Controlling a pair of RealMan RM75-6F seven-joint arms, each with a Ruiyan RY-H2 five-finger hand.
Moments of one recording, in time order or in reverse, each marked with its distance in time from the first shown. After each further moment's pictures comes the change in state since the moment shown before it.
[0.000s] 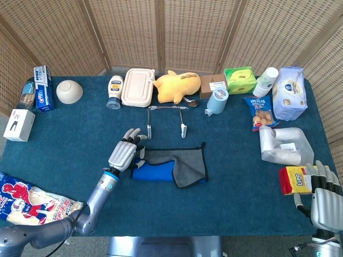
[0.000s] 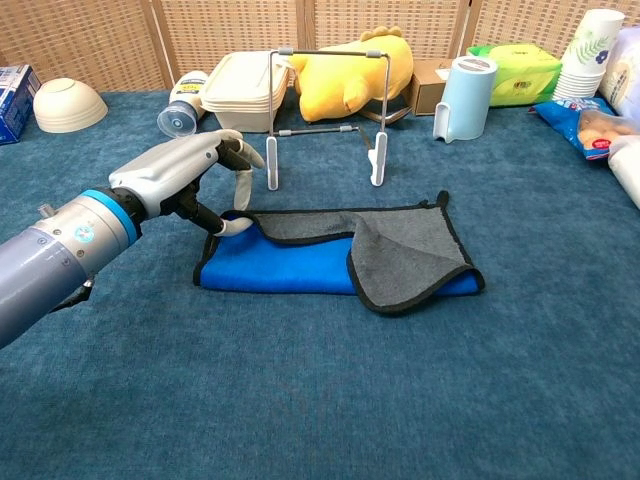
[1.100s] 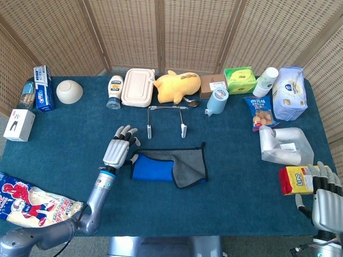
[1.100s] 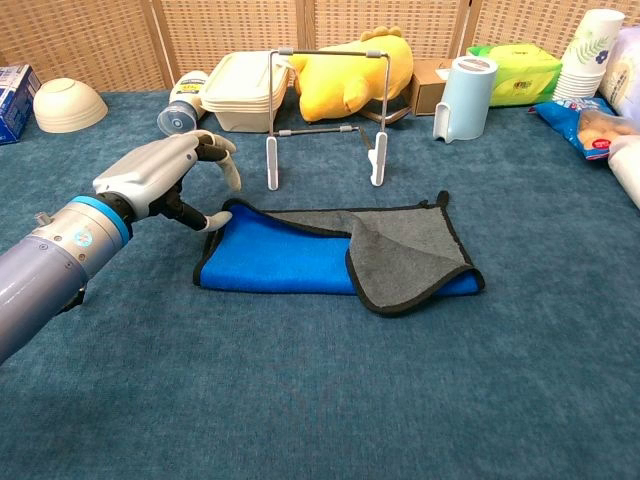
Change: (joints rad) left arm 0.021 -0.065 -0.027 0.107 -0.055 0.044 0.049; right arm -0.008 0.006 -0.001 -0.008 0.002 0.006 -0.005
